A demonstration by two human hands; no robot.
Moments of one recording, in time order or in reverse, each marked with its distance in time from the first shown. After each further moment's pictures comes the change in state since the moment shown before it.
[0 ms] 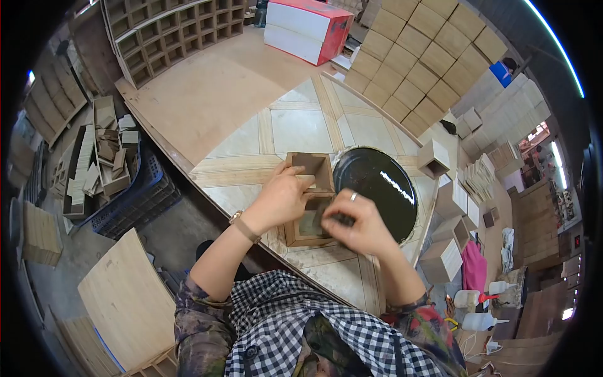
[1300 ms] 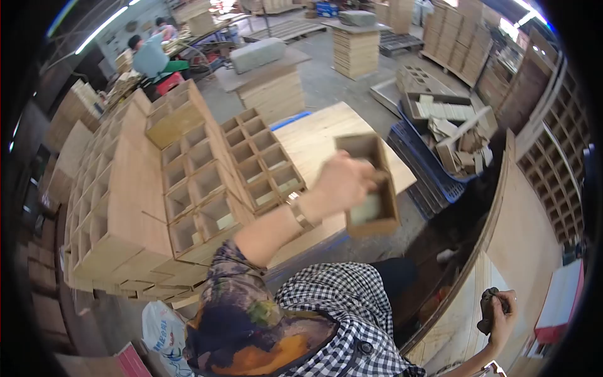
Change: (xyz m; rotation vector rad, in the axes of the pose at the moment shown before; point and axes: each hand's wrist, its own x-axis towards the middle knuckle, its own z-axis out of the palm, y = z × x) left_hand -0.345 0.164 -0.163 0.851 0.760 -1.259; right_hand 0.155 -0.020 0.083 0.239 -0.614 -0.256
